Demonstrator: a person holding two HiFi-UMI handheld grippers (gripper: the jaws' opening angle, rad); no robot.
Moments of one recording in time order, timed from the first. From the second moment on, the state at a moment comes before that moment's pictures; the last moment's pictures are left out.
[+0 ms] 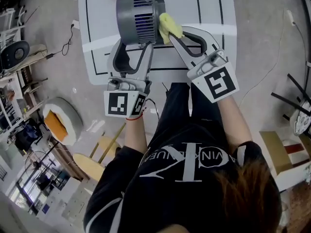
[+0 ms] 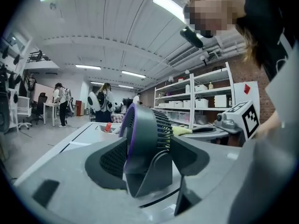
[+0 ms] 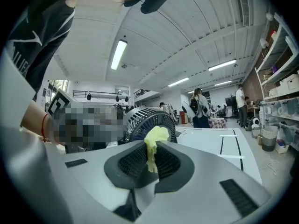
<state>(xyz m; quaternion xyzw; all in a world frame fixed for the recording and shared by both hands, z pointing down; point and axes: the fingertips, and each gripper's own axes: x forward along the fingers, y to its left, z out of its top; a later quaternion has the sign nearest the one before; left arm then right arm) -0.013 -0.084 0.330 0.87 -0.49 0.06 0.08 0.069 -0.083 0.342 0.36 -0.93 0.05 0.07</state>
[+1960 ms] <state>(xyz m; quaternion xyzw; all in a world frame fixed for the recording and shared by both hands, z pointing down) -0.014 -0.080 0.333 0.87 -0.49 0.04 0.08 0.043 -0.074 0.348 0.23 -0.97 0.11 0.02</state>
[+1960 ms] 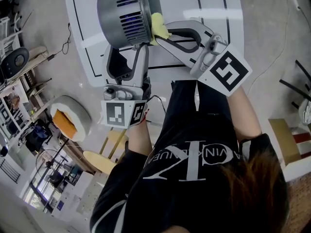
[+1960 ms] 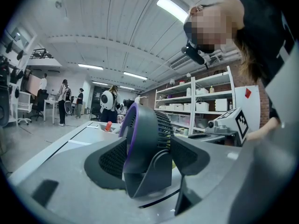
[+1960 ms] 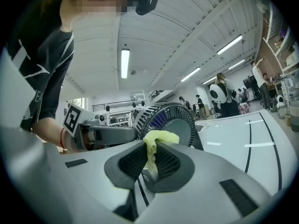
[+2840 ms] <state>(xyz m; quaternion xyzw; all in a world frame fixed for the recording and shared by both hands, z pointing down) -0.017 -0.071 0.345 0.87 -0.48 0.03 0.08 0.058 -0.113 0.316 0.25 -0.97 0.05 -0.01</state>
